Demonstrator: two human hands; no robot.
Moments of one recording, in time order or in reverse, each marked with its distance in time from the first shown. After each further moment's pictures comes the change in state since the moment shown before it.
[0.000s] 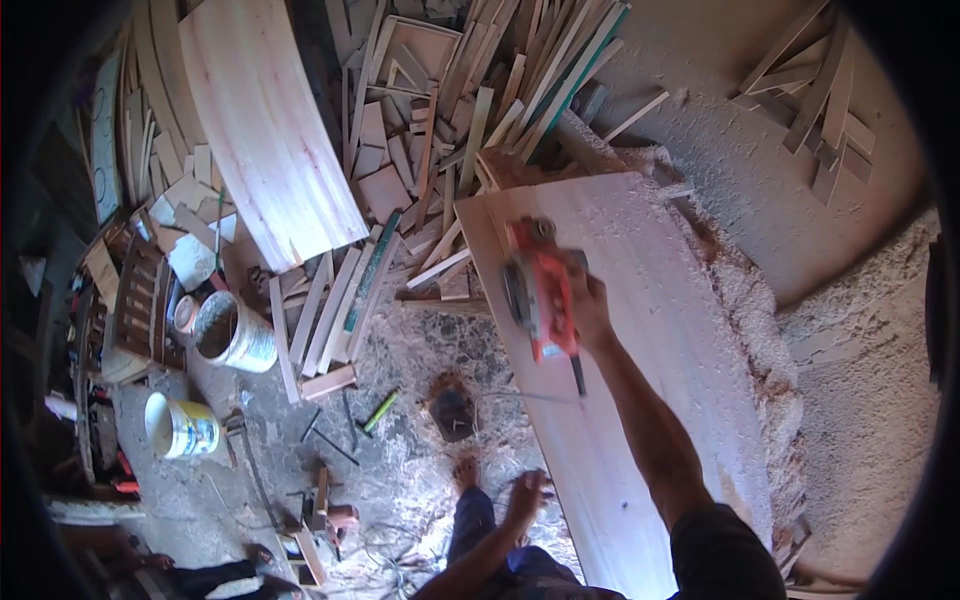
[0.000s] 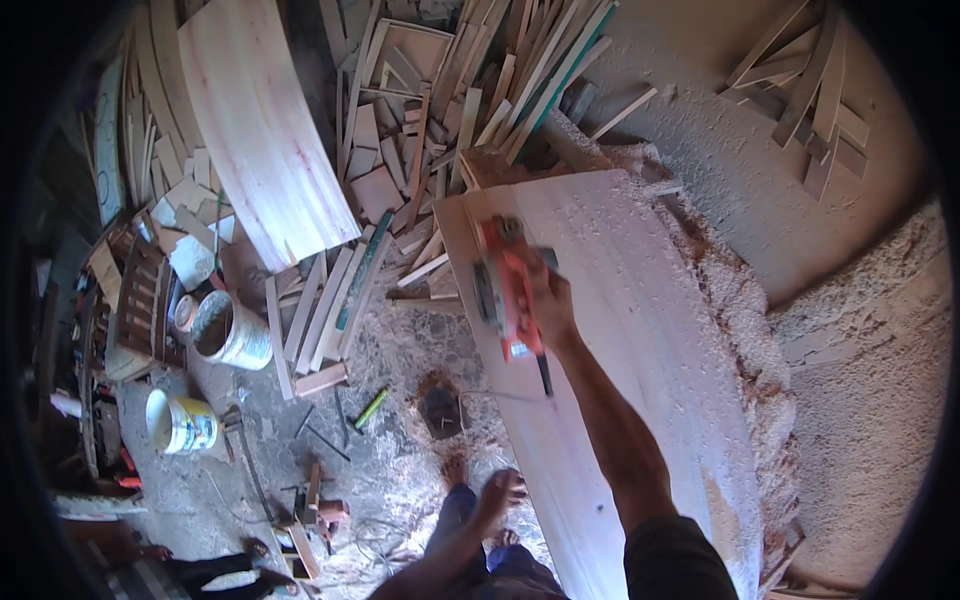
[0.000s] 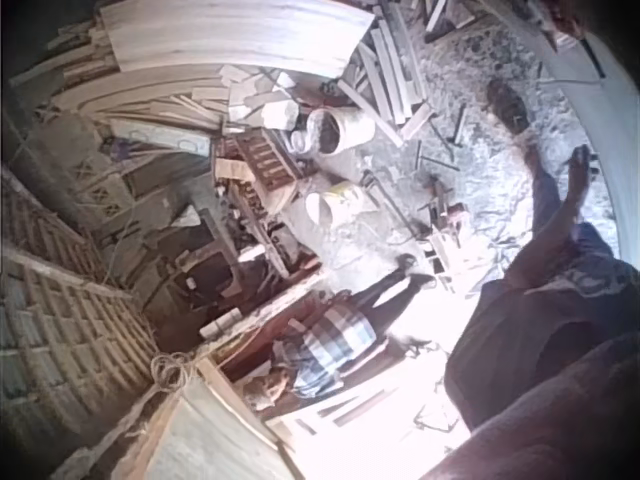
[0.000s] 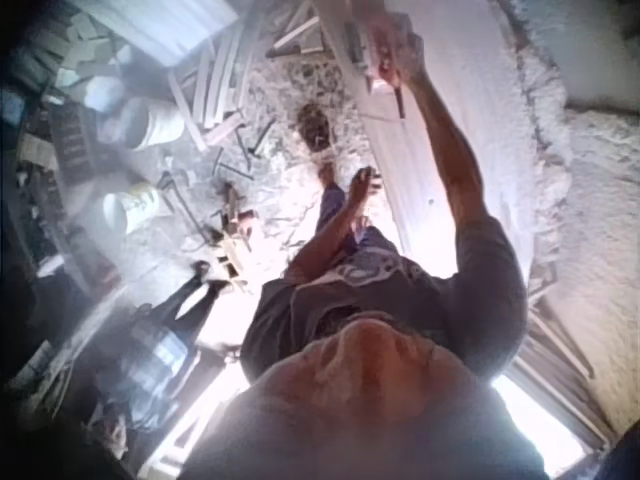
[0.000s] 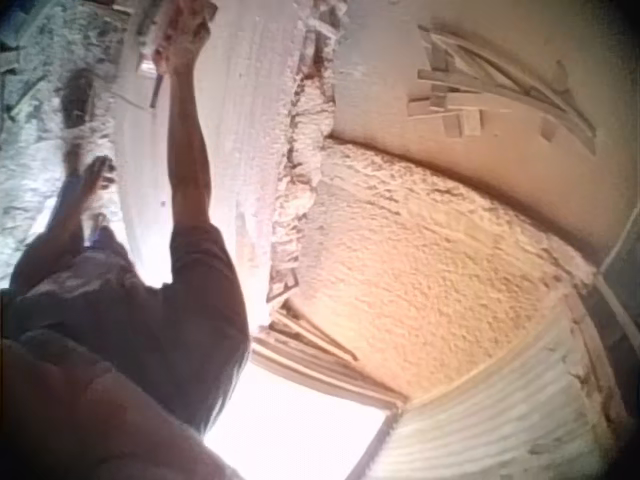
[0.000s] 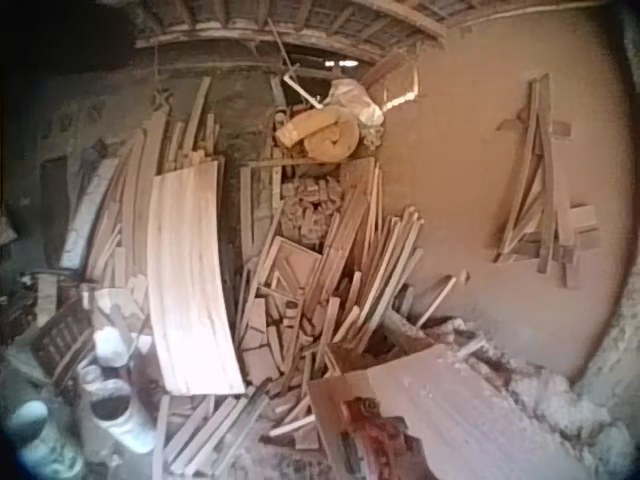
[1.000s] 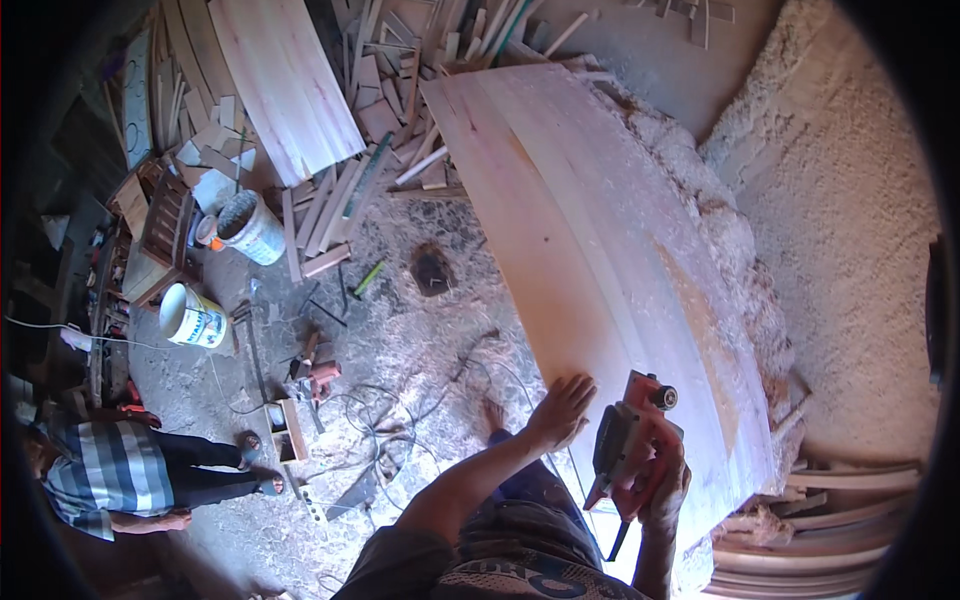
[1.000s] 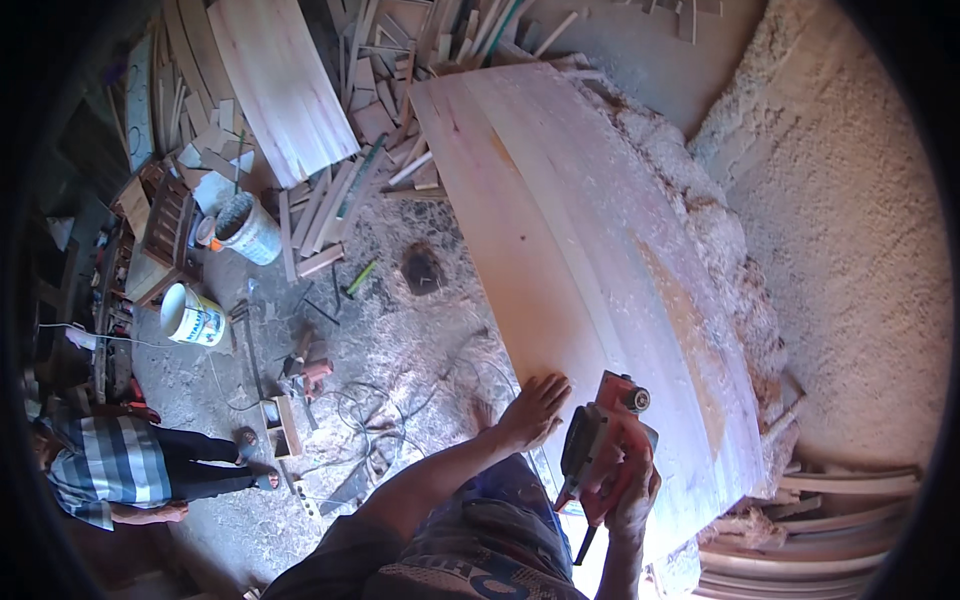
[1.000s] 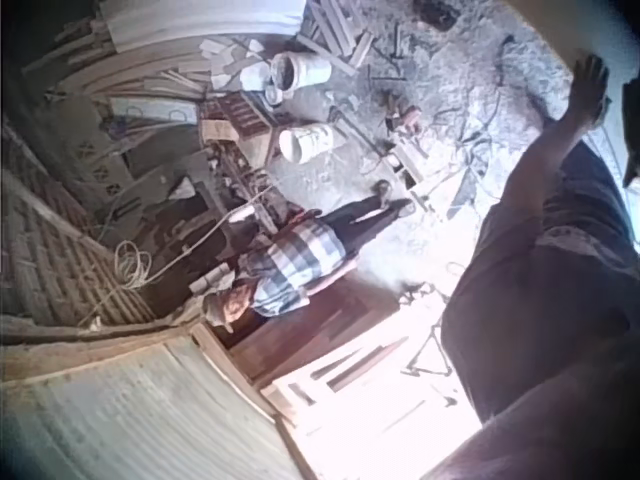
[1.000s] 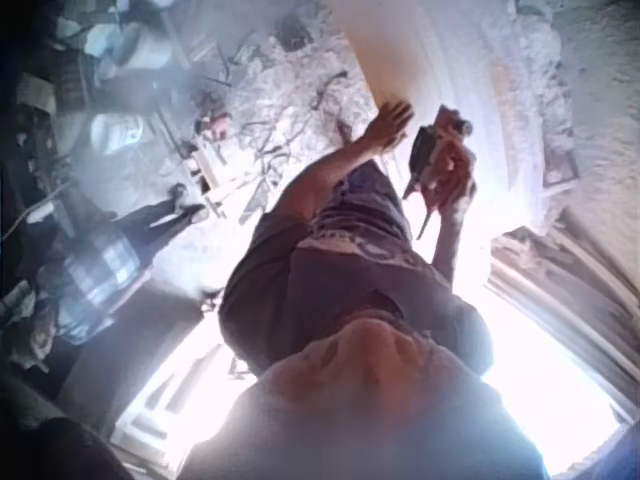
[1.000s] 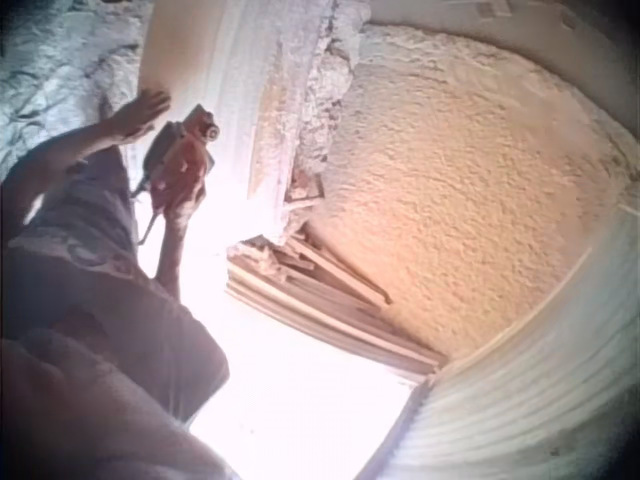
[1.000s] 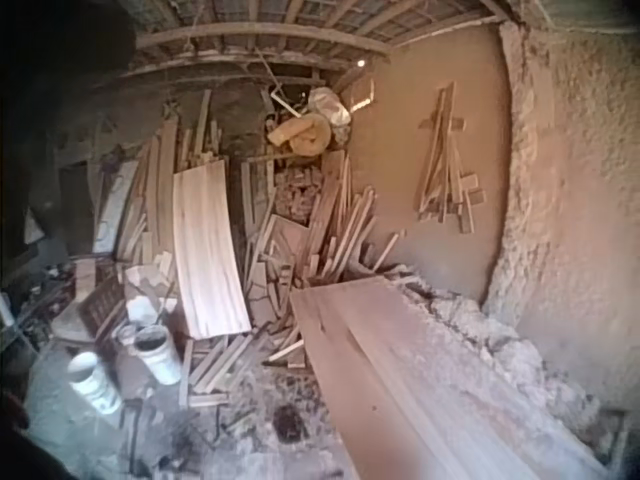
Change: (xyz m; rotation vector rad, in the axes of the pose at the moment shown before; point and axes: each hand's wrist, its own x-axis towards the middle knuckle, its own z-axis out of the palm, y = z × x) left_hand -0.272 -0.343 0.059 1.761 -0.358 1.416; right_hand -0.862 0.080 -0.244 0.110 0.550 0.066
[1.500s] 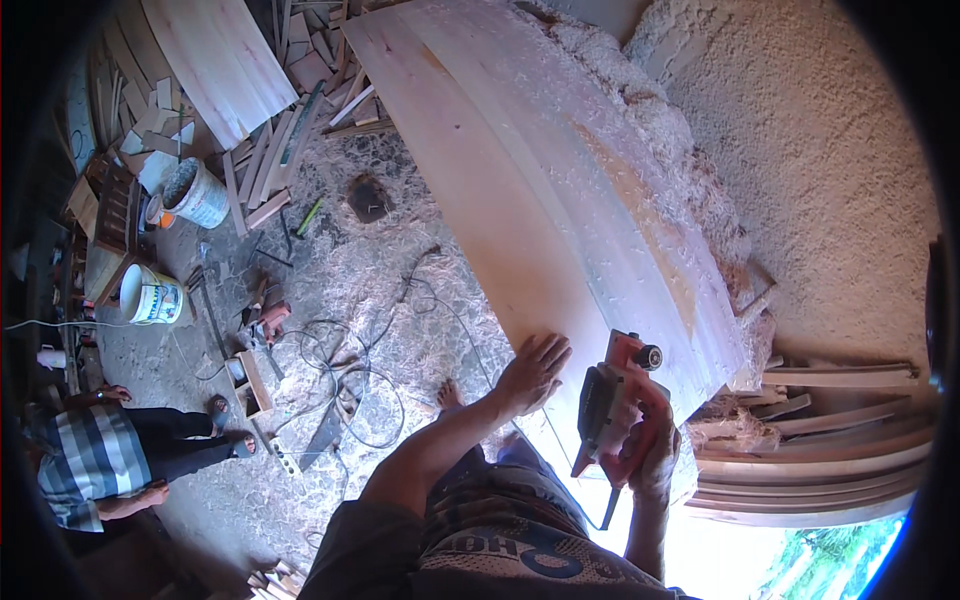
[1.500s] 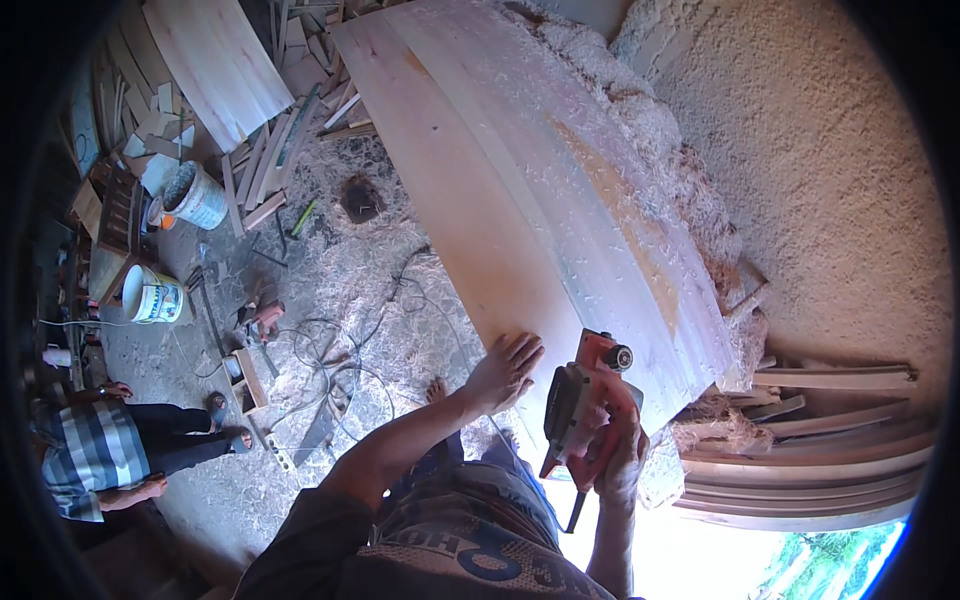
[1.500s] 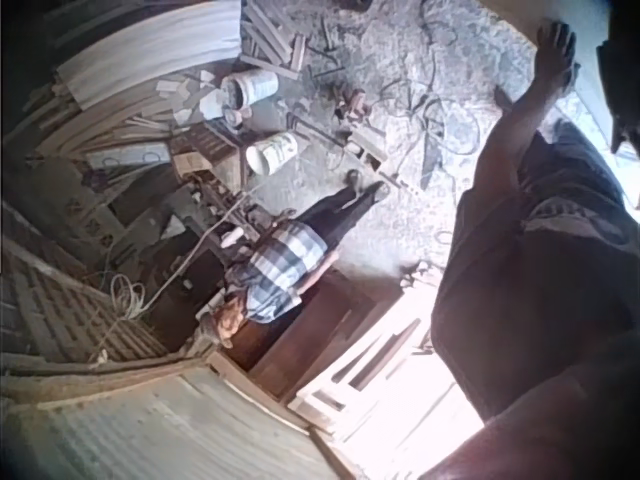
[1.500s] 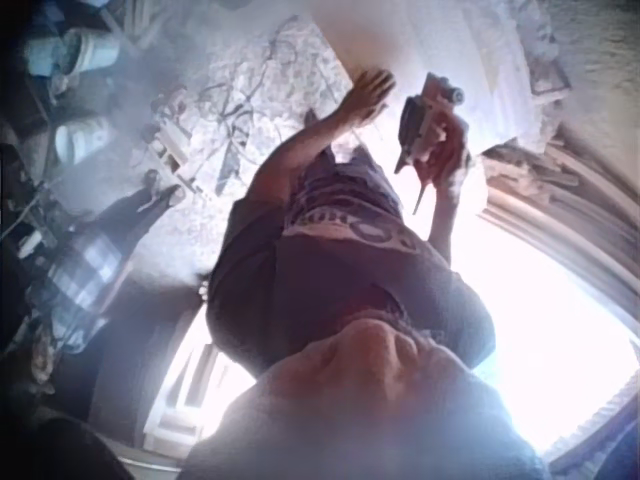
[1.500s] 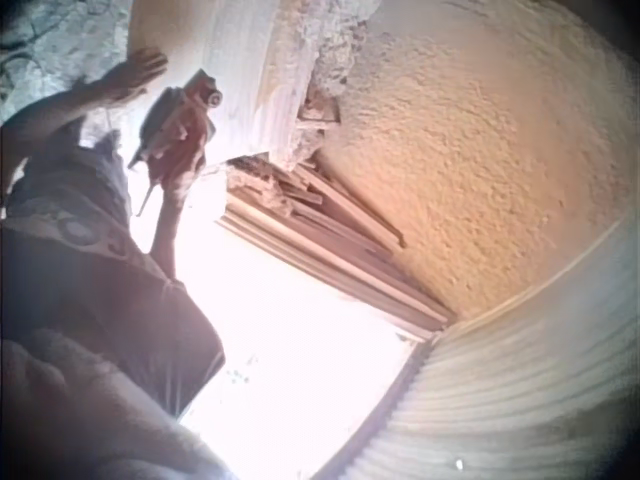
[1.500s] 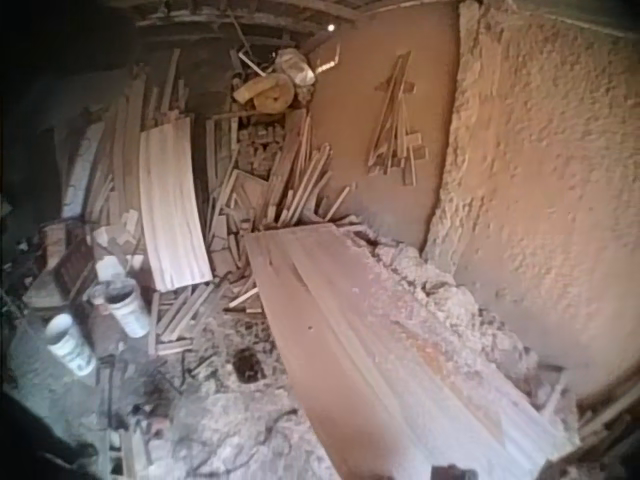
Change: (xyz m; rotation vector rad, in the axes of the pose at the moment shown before) left_hand -0.067 0.164 0.043 0.052 -0.145 0.118; right_hand -0.126 0.006 -0.152 -0.003 -0.050 0.076
